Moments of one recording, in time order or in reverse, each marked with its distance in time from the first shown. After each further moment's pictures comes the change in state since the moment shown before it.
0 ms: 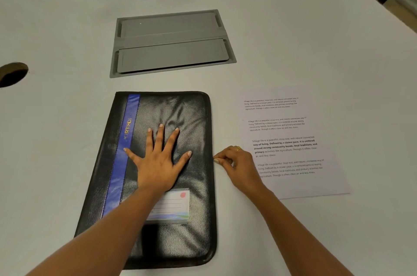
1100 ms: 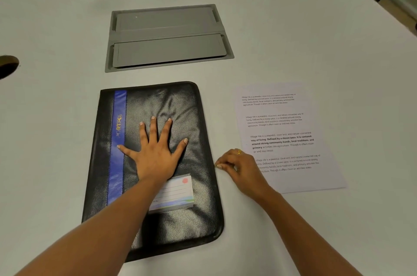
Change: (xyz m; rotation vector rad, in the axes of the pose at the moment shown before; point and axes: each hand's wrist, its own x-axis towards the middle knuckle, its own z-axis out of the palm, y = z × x) left_hand 0.010 0.005 0.001 -0.049 0.041 -0.096; right_hand -0.016 0.000 -0.013 -0.018 -0.109 -0.077
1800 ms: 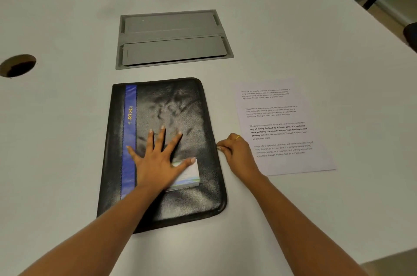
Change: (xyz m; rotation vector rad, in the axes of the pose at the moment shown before) left_hand -0.053 -0.031 -0.005 -0.021 -0.058 0.156; right_hand -0.004 -0.024 0.014 -0.142 0.119 0.152
